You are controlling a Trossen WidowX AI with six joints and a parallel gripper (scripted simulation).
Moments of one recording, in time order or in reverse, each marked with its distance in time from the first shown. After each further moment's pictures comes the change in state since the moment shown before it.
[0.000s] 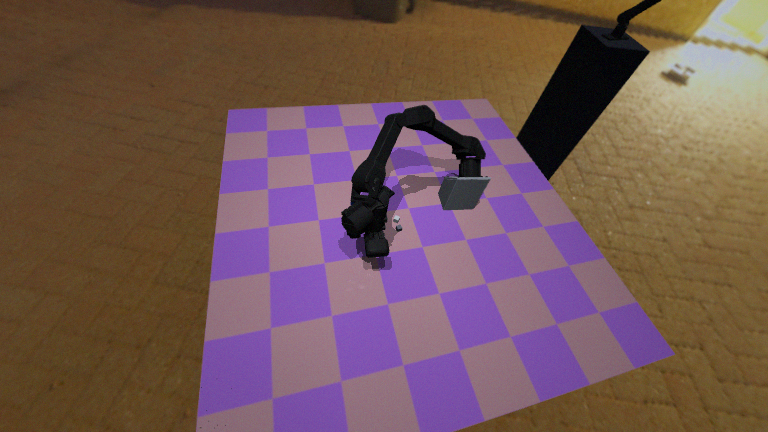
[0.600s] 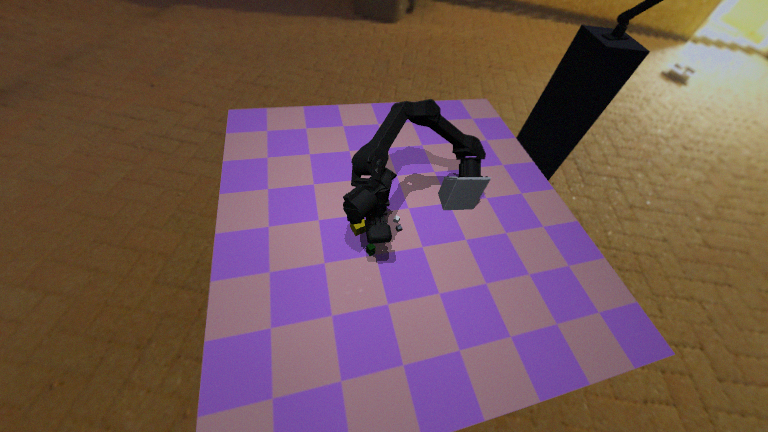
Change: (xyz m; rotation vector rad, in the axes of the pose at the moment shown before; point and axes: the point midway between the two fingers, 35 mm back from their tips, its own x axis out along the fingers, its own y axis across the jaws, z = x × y) arm -0.055 -0.010 0.000 -0.017 -0.003 -0.006
